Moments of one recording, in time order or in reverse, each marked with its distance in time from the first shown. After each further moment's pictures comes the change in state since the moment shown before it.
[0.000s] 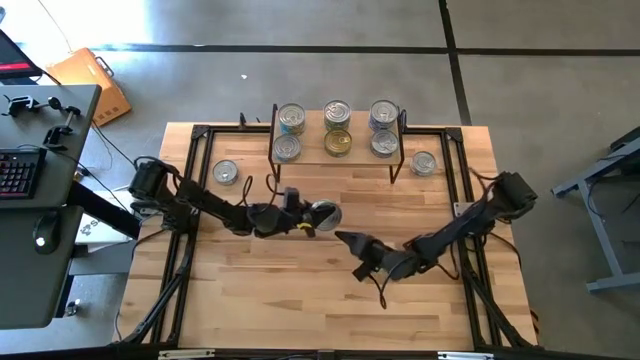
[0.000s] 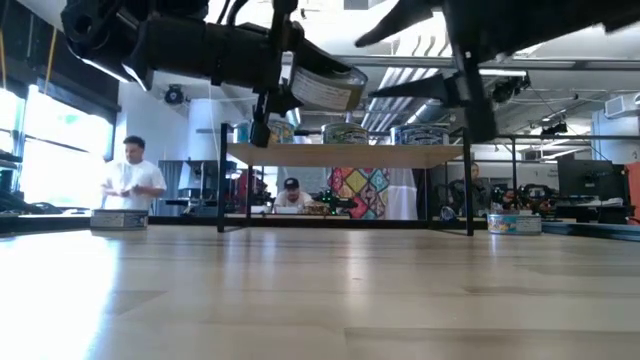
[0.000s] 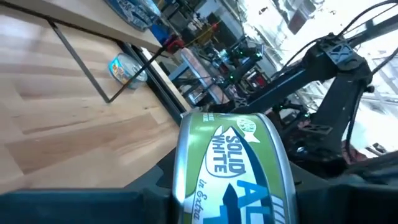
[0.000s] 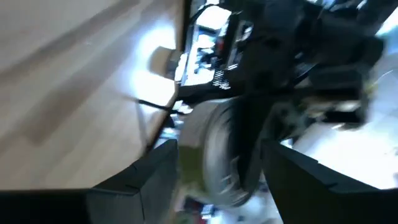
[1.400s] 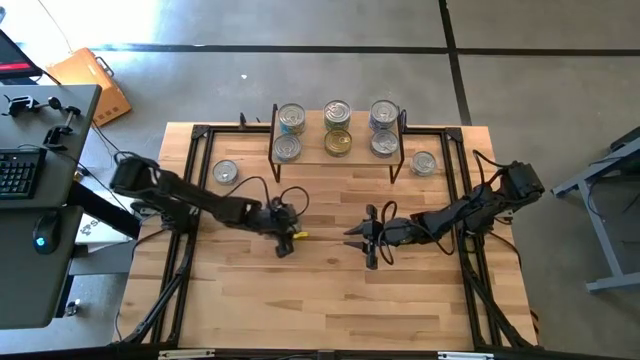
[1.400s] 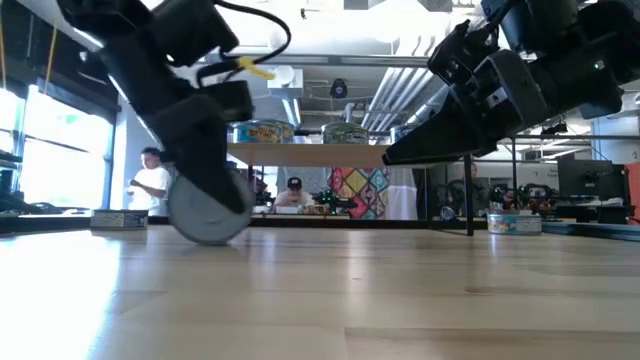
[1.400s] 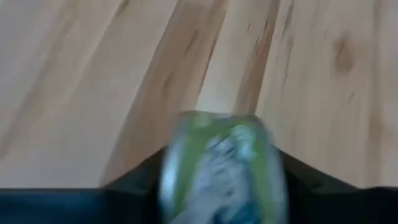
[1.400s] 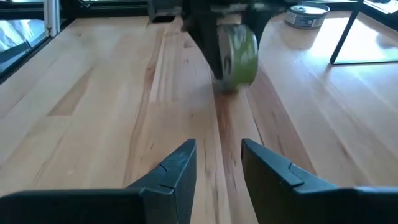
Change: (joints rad) left arm 0.035 -0.166 -0.008 -1.051 0.319 0.484; right arm -0.246 -0.106 -0.278 0.022 -0.726 1.740
